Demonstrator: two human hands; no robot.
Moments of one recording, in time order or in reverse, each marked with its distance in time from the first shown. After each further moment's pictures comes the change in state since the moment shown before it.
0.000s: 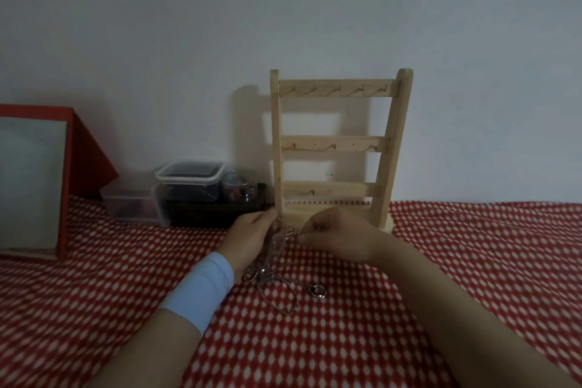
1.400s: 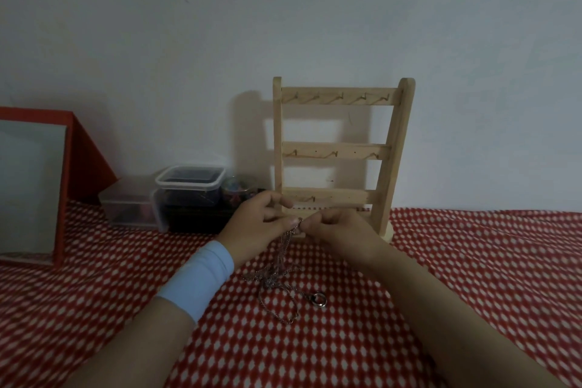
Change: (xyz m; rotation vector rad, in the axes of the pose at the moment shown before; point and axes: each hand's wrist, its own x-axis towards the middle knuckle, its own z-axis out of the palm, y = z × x) left_hand 0.004 0.024 -0.008 0.170 -0.107 0.298; right_hand -0.008 -0.007 0.003 0.507 0.161 0.092
